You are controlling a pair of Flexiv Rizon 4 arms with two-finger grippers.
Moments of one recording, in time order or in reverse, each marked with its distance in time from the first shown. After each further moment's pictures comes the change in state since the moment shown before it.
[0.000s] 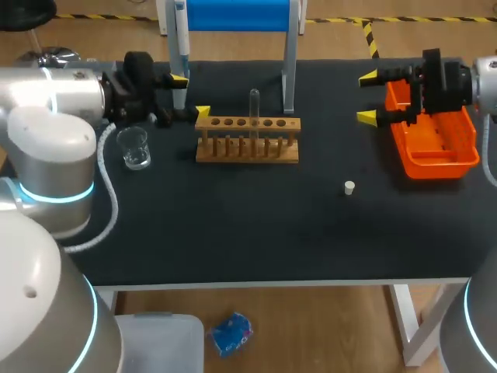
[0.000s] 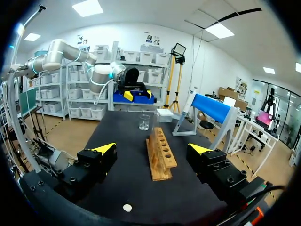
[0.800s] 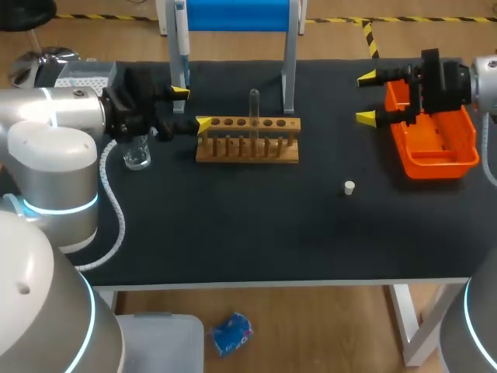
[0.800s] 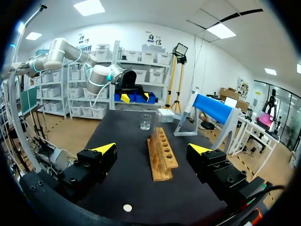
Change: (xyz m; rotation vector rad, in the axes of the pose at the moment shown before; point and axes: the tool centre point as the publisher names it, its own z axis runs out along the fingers) left arm 0.014 0.012 -0.002 0.027 0.006 0.003; right arm 0.005 0.002 0.006 0.010 0.028 -0.026
